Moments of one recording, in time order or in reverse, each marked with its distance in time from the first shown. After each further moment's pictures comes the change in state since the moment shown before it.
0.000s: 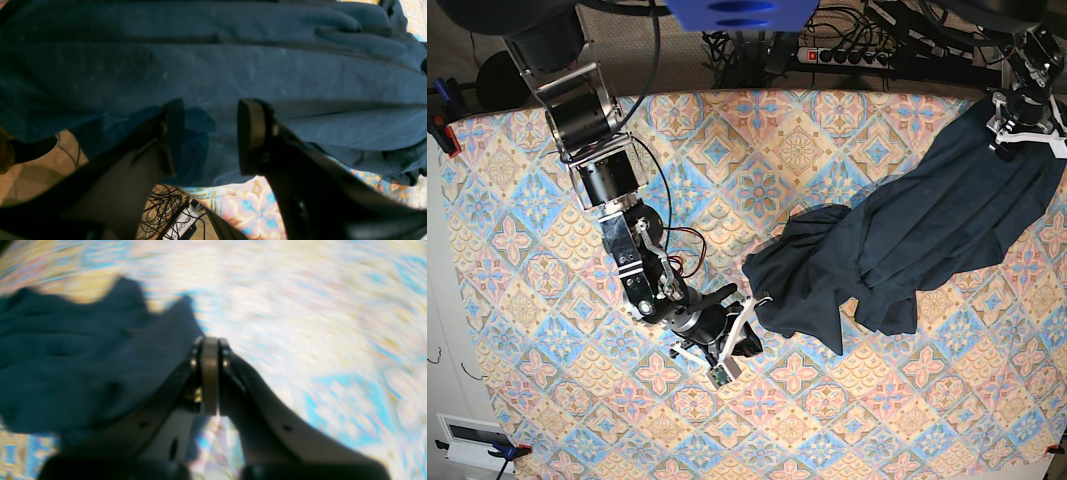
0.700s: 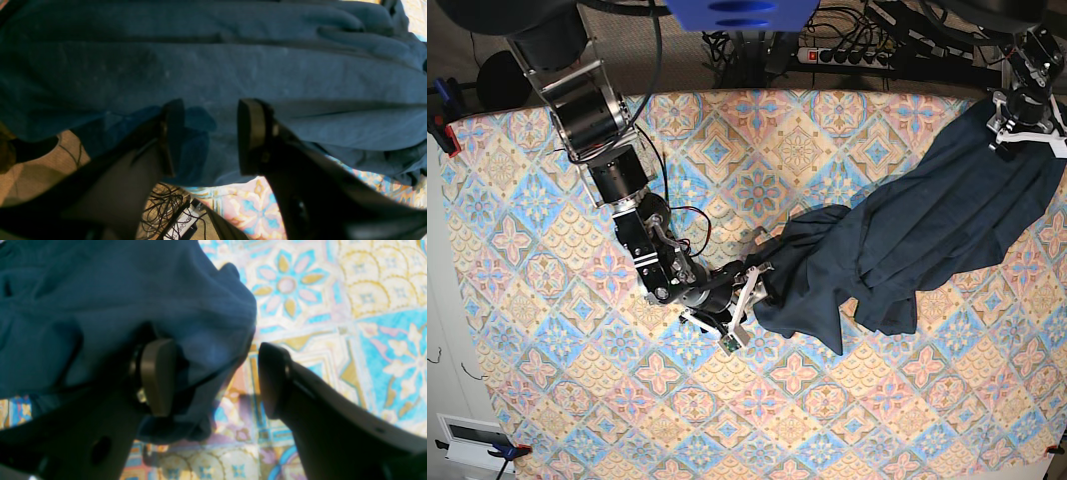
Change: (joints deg) left arm 0.2 -0.1 0.0 0.0 0.0 0.0 0.0; right arm -0.1 -1.6 -2.6 -12.1 0.0 0.7 0.2
